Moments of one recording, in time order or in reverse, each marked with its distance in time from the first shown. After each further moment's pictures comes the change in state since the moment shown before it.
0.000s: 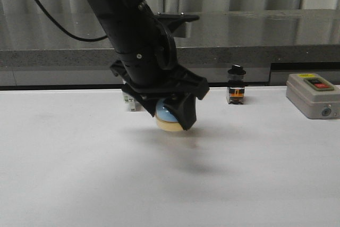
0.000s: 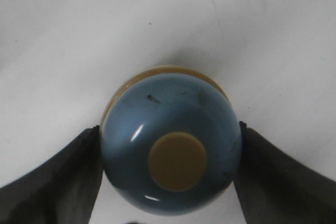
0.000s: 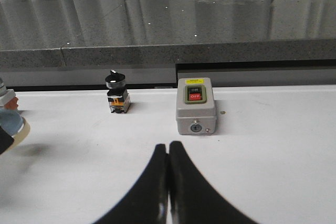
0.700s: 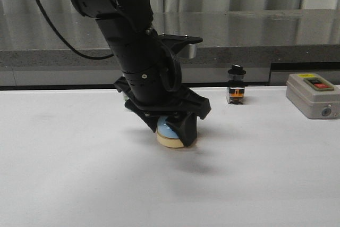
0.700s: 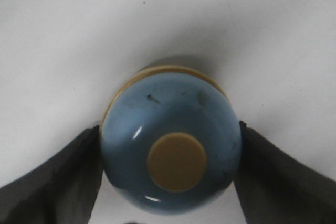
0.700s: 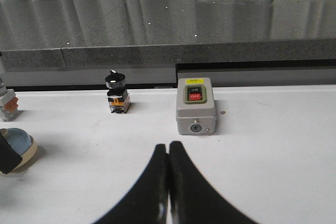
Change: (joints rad) left arm -0.005 0.053 -0.007 -0.005 -0.011 0.000; right arm 0.000 0.000 0.000 0.000 0.000 0.000
